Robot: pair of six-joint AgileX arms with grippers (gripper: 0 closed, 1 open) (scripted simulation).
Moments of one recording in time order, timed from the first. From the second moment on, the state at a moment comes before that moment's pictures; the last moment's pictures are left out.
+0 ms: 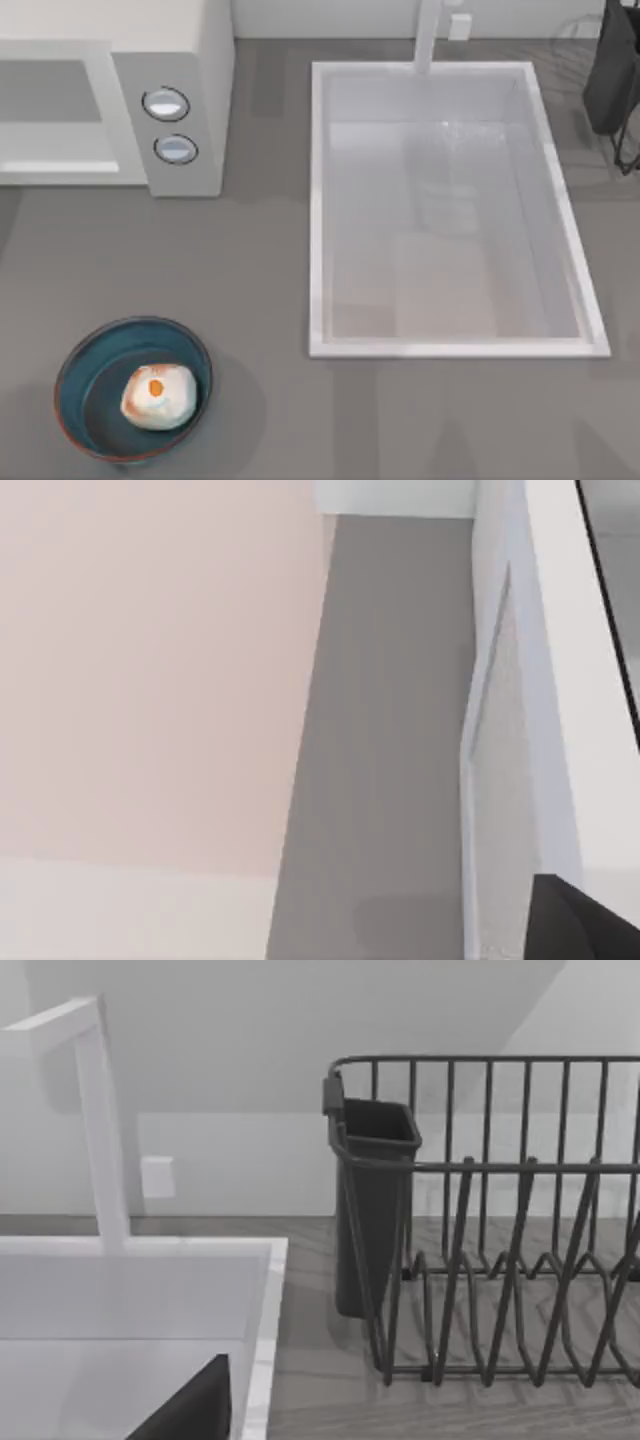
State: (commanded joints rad) left arm 1.02 1.22 0.89 -0.35 0.80 0.56; right arm 0.00 0.00 0.00 0.00 0.00 0.00
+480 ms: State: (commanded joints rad) left arm 1.05 1.73 1.36 -0.73 0.69 0.90; right arm 0.00 0.00 0.00 0.00 0.00 0.00
